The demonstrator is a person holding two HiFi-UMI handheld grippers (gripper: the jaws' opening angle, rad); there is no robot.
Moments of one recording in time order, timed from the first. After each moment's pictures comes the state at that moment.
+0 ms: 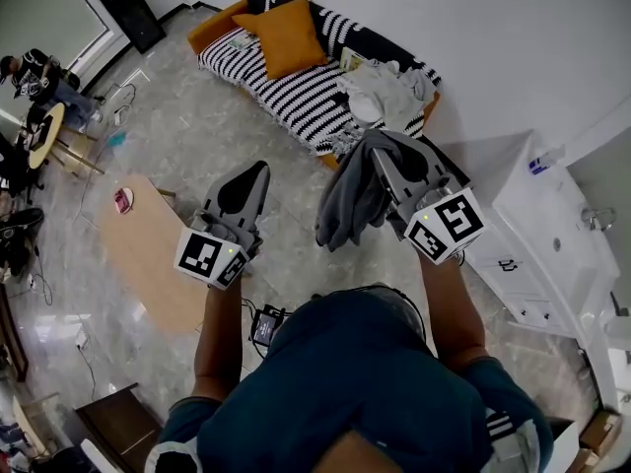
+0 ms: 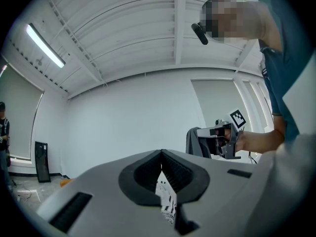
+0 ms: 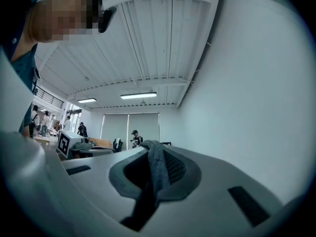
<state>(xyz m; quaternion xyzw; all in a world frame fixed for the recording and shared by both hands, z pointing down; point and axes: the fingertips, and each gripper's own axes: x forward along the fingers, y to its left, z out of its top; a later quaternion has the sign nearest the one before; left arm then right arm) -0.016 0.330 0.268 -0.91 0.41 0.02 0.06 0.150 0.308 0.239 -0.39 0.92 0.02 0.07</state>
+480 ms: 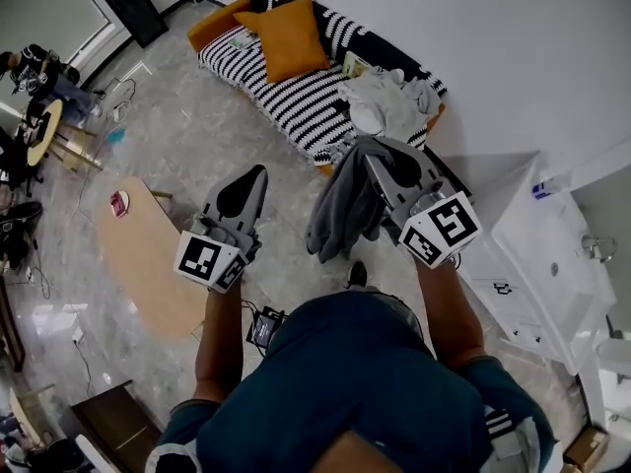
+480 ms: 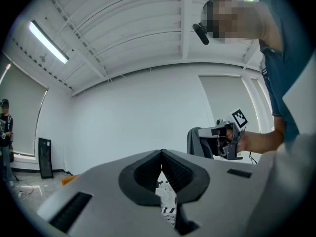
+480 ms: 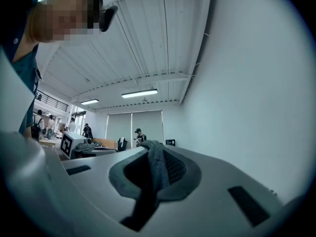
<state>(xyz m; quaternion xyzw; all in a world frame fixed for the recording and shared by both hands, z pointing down) 0.007 0.244 0.285 -0.90 0.43 0.02 0.04 0.164 0.220 0.255 -0.36 0.93 0.00 0.06</state>
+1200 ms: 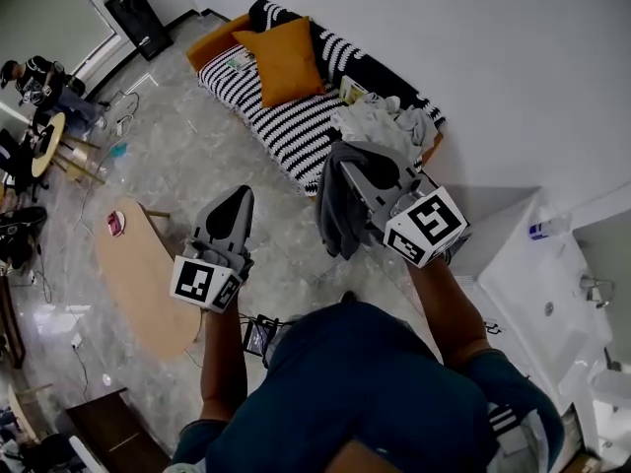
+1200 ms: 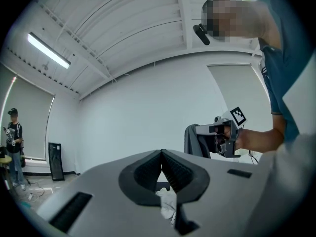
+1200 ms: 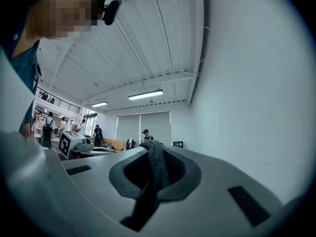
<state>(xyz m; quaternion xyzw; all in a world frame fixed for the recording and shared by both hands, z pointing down) 0.060 0.155 0.282 -0.87 0.49 0.01 0.05 0.206 0.106 0.248 -0.29 0.95 0.02 0.07</state>
